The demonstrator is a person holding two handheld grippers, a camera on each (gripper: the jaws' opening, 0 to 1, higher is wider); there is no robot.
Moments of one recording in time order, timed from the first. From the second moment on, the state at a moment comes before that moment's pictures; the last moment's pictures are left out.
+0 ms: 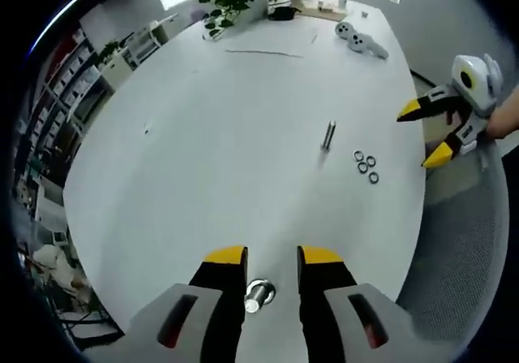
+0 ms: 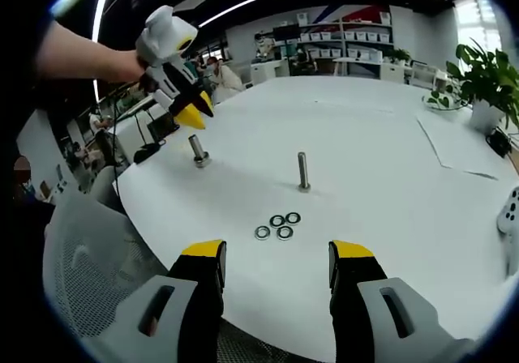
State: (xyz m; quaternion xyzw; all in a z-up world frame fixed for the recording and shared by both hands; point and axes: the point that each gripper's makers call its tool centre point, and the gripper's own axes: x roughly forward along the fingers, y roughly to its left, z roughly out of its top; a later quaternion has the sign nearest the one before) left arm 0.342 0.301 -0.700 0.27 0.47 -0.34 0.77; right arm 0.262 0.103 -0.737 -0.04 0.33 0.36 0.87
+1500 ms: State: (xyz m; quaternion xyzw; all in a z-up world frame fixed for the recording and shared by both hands) left arm 0.298 0.182 -0.772 0.28 0.51 -0.42 0.69; right arm 0.262 0.103 -0.736 -0.04 0.32 0.36 0.88
